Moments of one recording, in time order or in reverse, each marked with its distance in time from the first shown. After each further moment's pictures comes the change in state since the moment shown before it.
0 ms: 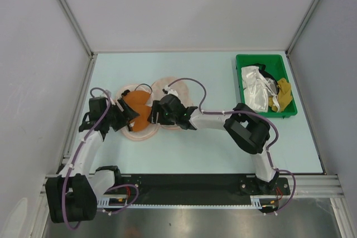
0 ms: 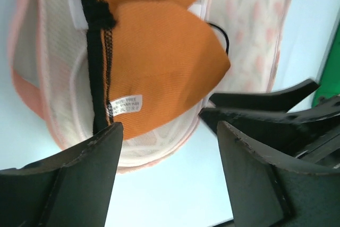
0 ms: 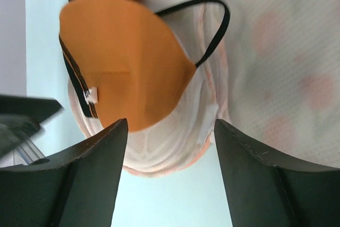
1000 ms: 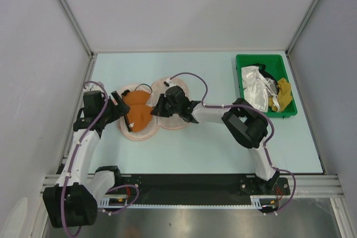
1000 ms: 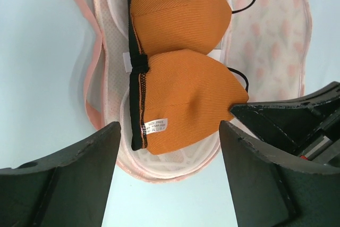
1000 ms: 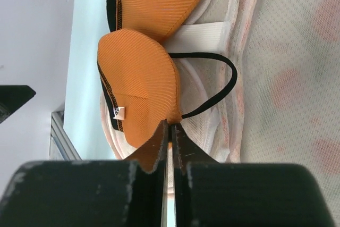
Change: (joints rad) left arm -0.003 -0.075 0.132 -0.098 -0.234 0.124; right arm -0.082 0.061 0.020 0.161 -0.208 -0.012
